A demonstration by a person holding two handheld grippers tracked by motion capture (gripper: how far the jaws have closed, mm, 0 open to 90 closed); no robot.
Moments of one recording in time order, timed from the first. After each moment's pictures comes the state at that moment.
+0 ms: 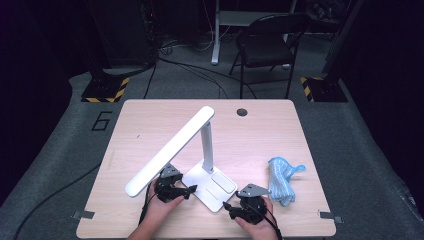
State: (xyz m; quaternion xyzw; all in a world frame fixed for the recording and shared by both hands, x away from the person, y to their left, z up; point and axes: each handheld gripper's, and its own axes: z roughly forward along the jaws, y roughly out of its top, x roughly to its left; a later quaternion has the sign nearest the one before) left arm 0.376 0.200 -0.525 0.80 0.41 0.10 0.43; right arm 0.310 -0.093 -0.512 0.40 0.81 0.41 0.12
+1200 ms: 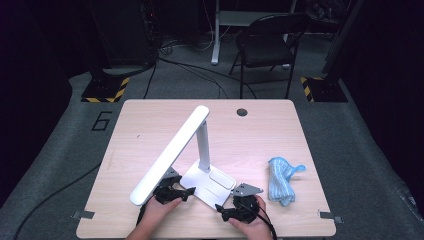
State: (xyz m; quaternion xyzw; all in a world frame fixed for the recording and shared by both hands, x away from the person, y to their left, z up) left arm 0.371 0.207 -0.527 0.81 0.40 0.10 0.42; right arm 0.318 -0.077 -0.524 0.39 0.82 0.41 0.11
